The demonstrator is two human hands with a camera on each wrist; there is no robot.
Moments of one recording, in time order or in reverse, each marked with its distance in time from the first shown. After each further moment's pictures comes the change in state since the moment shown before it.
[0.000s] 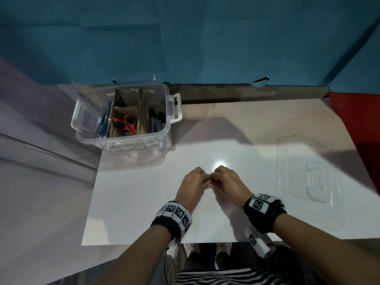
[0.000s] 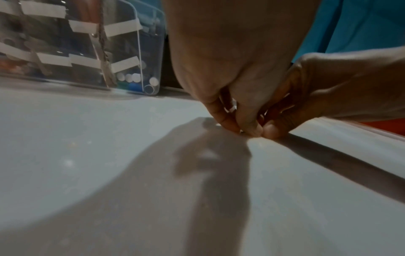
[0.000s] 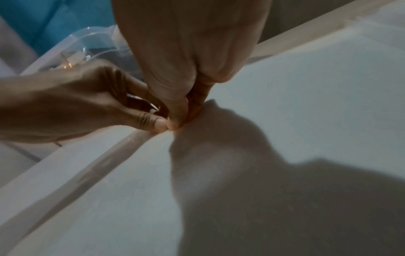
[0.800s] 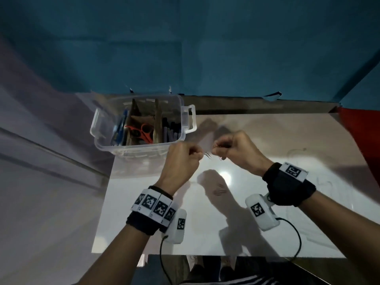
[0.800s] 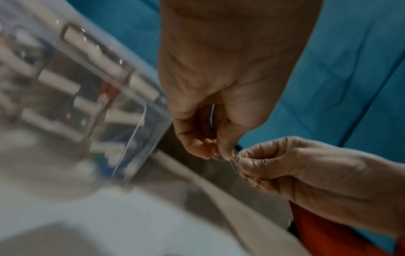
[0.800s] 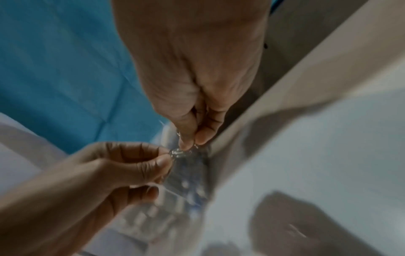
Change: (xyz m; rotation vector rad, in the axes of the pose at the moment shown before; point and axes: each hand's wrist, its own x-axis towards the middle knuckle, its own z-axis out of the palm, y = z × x) left_hand 0.003 0.033 -0.145 -0.189 0.314 -0.073; right_hand 0.073 -0.092 -0.122 0.477 0.027 0.117
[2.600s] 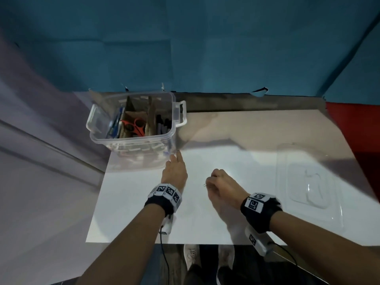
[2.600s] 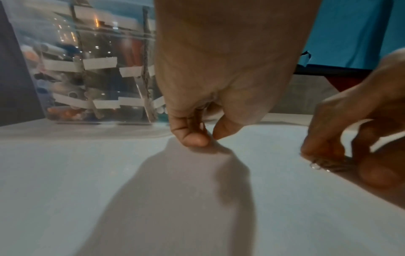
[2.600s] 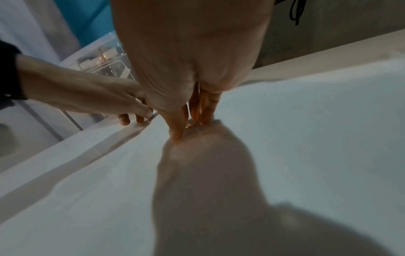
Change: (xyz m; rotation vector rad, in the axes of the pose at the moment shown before) left_hand -0.004 -0.079 0.089 0.631 -0.133 -0.194; right_hand -0.068 0.111 0.065 -0.613 -0.174 -0.074
